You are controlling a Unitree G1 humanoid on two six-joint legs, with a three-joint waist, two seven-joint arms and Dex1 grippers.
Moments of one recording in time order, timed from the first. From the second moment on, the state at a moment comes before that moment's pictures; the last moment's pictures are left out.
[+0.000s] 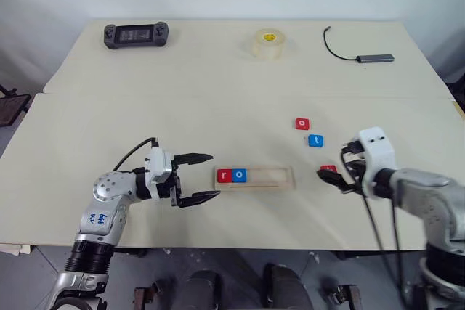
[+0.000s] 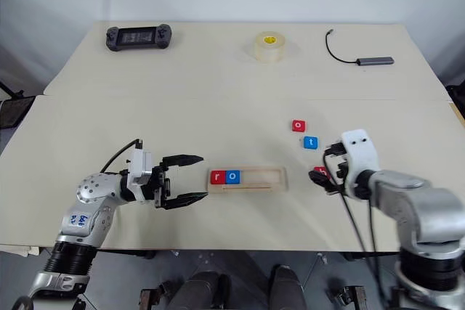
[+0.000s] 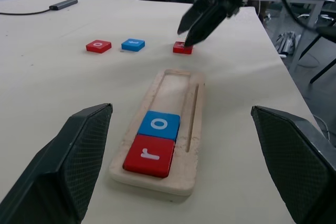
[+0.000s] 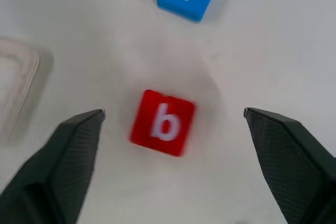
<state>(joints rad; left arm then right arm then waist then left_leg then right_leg) -0.29 0.51 0.00 0.05 -0.44 0.00 -1.16 -0.33 -0.78 -0.24 -0.45 0.41 1.35 0.59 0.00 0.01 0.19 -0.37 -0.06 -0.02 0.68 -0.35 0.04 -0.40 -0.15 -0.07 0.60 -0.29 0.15</state>
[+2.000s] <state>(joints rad) -0.07 0.55 0.06 -0.11 -0.43 -0.03 -1.03 -0.77 -0.60 0.37 0.20 0.06 0.35 1.37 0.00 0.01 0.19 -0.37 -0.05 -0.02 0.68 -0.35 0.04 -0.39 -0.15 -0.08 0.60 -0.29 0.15</state>
